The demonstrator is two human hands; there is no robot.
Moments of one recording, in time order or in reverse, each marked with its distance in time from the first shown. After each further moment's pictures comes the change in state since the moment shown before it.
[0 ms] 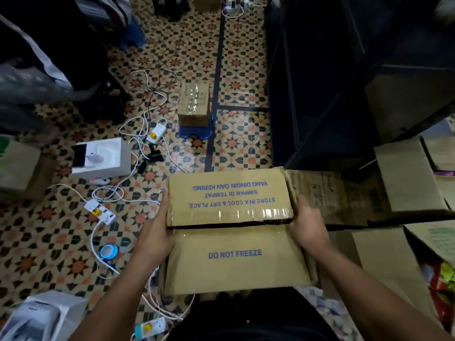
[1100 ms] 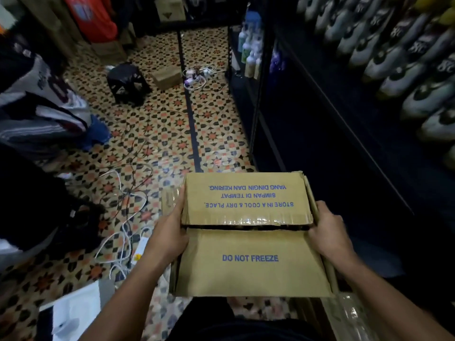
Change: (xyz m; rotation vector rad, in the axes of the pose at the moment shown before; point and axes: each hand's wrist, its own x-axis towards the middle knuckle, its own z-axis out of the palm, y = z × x) left_hand 0.491 0.253 -0.174 0.106 -0.074 0.337; right_hand 0.404 -0.186 -0.143 0.131 0.270 0.133
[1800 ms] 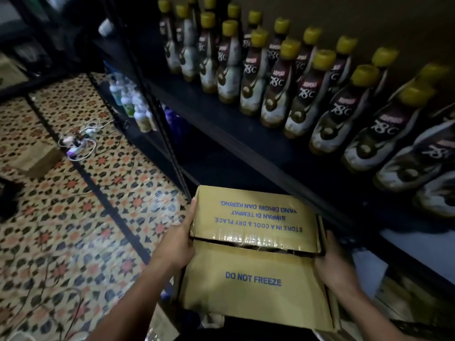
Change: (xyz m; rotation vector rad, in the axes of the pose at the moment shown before) left_hand 0.339 0.140 0.027 0.245 -0.420 0.541; right_hand 0.112 0.003 -0.010 0.207 0.237 0.689
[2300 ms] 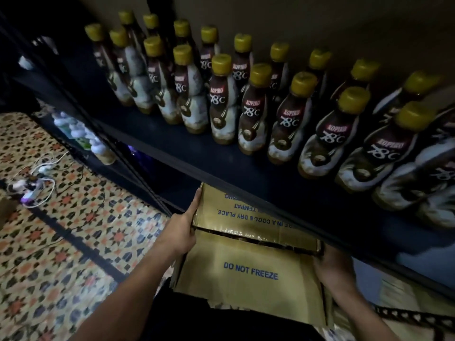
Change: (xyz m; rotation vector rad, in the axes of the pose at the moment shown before) left_hand 0.146 0.026 -0.039 0.153 -0.194 0.226; right_hand 0.036 -0.032 0.013 0.000 0.041 0.240
